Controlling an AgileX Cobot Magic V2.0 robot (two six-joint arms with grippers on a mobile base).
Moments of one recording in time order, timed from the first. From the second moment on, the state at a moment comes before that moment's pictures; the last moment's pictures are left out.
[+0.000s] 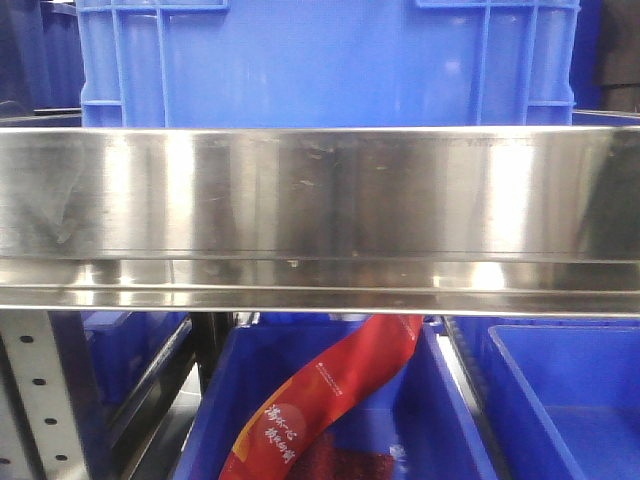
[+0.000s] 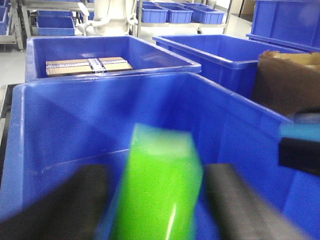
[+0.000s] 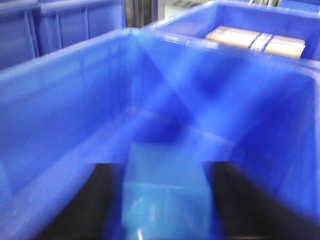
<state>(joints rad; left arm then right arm) -0.49 1.42 -1.27 0.16 0.11 -0.25 0.32 1.48 -1.35 0.16 0.25 -0.13</state>
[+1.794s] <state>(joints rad) -0.34 0.08 -0.27 0.15 0.16 -0.25 0.11 0.18 -0.29 0.19 0.13 -0.13</state>
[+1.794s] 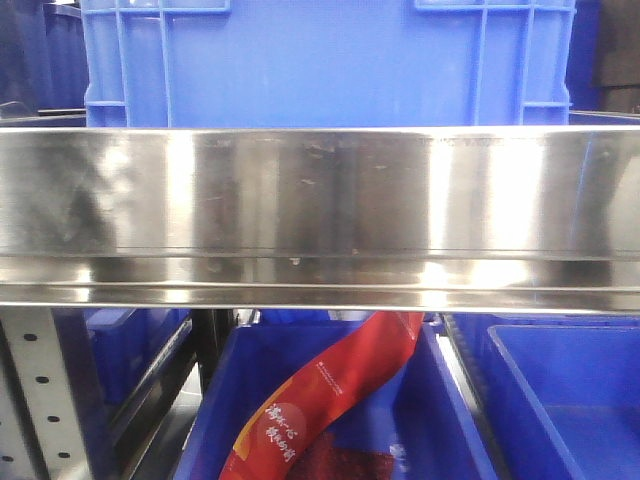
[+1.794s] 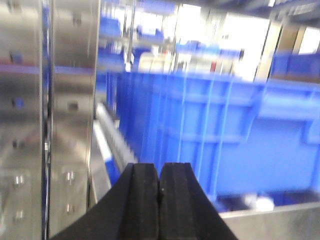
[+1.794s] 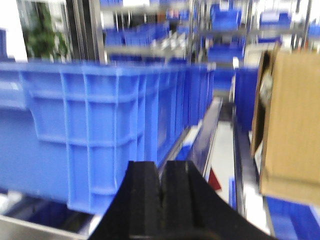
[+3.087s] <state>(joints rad) -0.34 0.05 -0.27 0.15 0.15 -0.25 -0.10 0.00 0.00 0.05 0.02 0.01</state>
